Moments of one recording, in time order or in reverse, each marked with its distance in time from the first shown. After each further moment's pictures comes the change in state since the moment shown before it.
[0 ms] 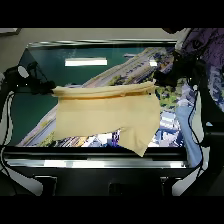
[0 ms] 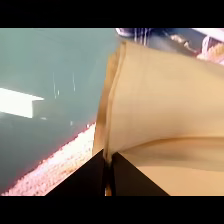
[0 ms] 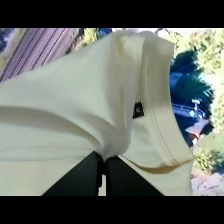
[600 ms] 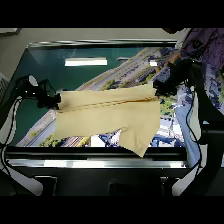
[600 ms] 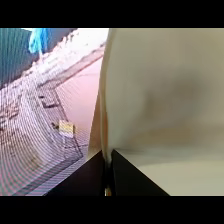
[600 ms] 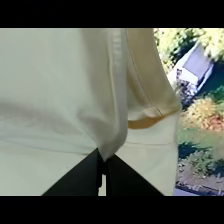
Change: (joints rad) left arm -0.023 -0.016 -0.154 -0.002 -0.124 -0.024; right arm 0.003 -0.054 -0.002 -0.051 -0.202 0.007
